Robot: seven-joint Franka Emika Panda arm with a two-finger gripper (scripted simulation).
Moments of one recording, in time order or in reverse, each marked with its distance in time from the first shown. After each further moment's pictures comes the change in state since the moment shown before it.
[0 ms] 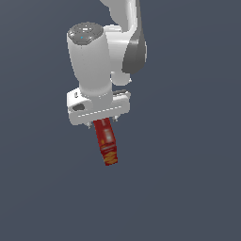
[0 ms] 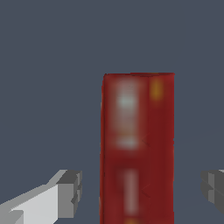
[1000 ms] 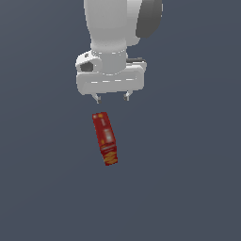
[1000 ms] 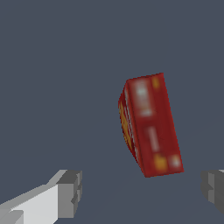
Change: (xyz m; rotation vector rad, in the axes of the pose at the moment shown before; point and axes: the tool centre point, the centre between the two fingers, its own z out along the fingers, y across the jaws) arm -0.025 -0.050 -0.079 -0.005 0.068 0.180
